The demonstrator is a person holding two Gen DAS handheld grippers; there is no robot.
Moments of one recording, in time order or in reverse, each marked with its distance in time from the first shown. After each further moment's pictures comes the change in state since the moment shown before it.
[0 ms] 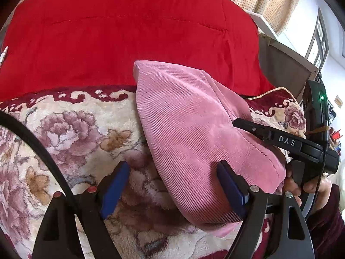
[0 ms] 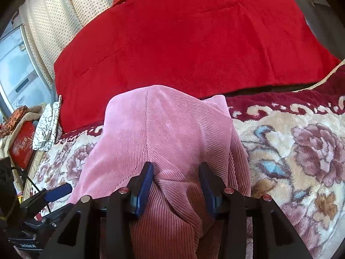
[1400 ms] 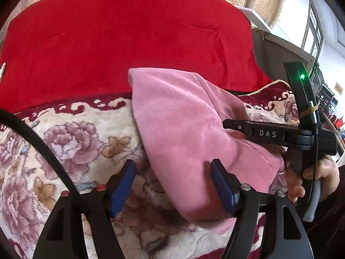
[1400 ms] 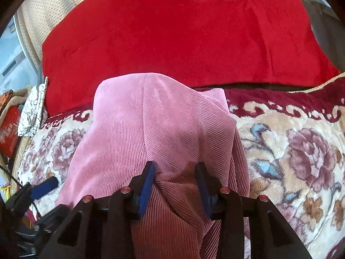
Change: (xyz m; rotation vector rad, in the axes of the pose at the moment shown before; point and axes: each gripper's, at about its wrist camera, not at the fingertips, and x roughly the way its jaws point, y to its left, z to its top) left arm -0.009 -0.011 0.000 0.084 -0.015 0.030; right arm 0.012 0.015 0.007 -0.071 0.113 -0.119
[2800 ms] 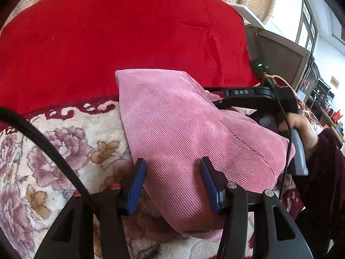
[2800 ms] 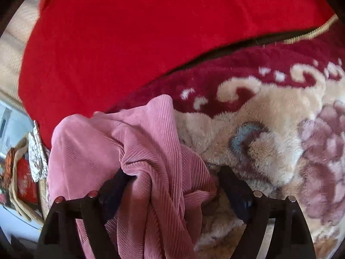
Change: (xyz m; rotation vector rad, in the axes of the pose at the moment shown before) left arm 0.016 -0.013 -0.001 0.048 -0.004 -0.022; right arm 0.075 -0.096 0.038 0.308 0.165 0.108
